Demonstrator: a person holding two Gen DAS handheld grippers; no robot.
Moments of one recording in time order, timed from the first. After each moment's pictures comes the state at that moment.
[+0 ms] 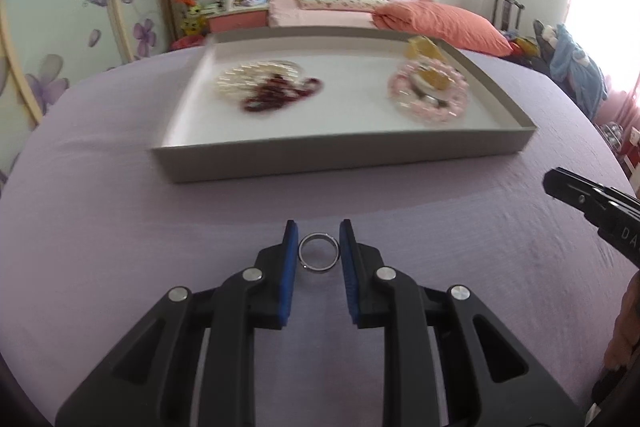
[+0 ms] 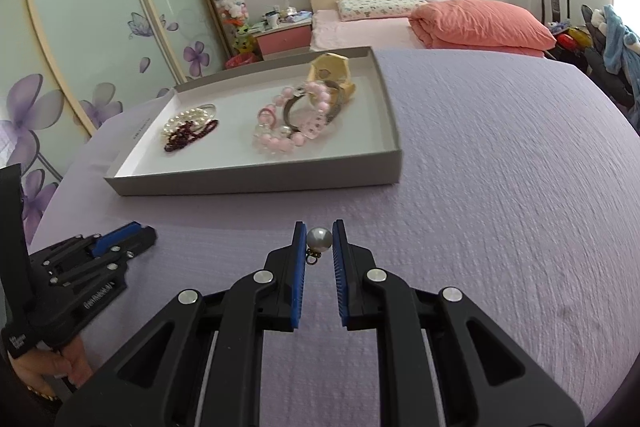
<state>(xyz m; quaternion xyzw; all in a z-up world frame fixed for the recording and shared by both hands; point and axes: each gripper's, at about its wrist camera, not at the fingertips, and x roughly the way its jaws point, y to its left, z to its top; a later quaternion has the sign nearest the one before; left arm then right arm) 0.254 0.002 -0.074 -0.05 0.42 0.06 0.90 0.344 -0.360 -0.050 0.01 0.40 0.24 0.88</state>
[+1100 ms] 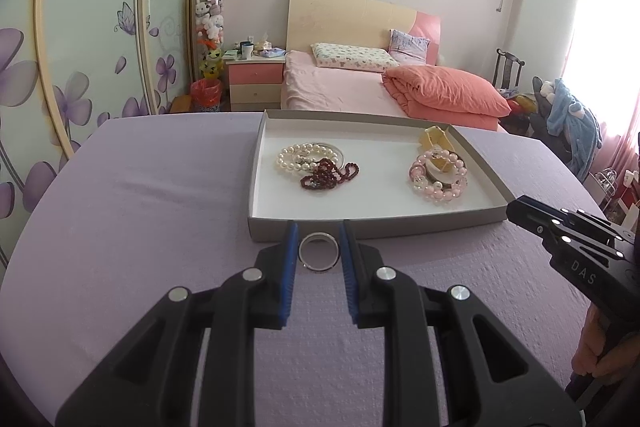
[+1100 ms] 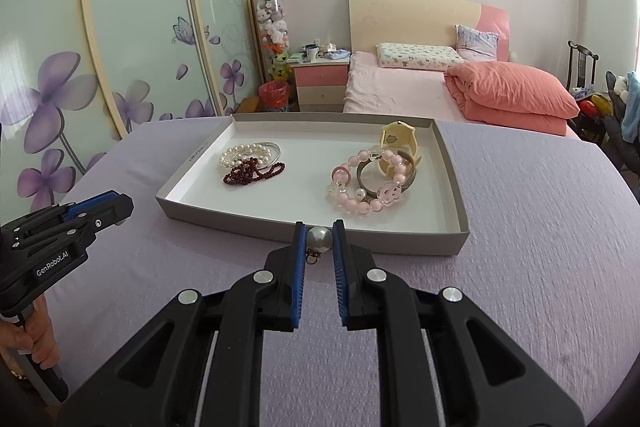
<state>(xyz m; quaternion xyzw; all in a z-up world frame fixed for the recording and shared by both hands) 0.211 0.036 -0.007 -0.08 0.32 0.07 0.94 0.319 -0.311 -0.010 -0.04 0.32 0.28 0.90</state>
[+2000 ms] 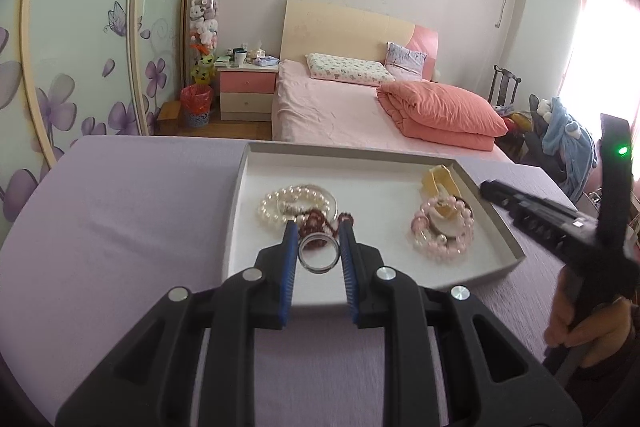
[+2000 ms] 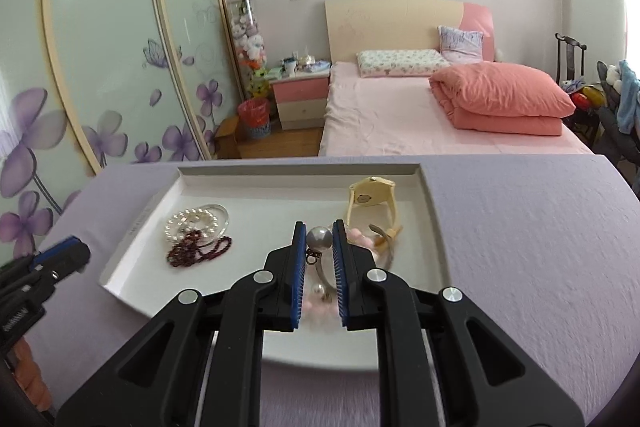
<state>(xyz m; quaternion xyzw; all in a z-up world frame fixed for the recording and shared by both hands) 0.284 0.052 -0.003 -0.10 0.31 0.06 0.94 0.431 -0.290 -0.017 -0.02 0.32 0.26 0.91</state>
